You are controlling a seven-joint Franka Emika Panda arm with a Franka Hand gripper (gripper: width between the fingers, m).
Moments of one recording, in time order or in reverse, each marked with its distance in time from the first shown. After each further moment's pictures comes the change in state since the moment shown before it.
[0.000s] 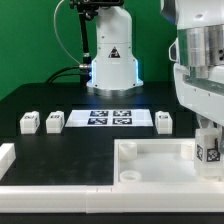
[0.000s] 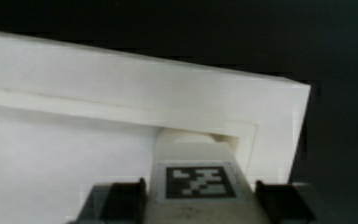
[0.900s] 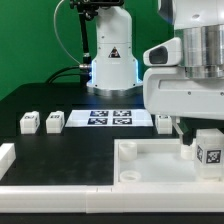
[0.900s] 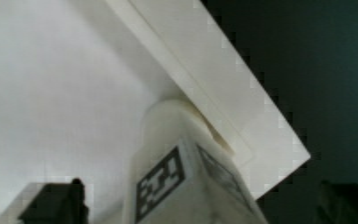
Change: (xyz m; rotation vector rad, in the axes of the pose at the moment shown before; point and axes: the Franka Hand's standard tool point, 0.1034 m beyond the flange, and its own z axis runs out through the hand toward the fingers) arm 0.007 0.000 0.000 -0.010 0.013 -0.862
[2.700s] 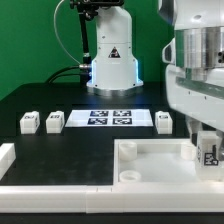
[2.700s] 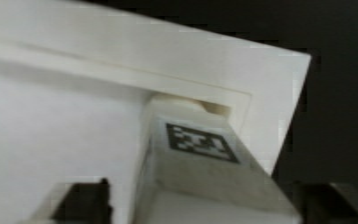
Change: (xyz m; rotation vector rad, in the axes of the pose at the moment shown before) arm 0.008 0.004 0.007 0.005 0.055 0.675
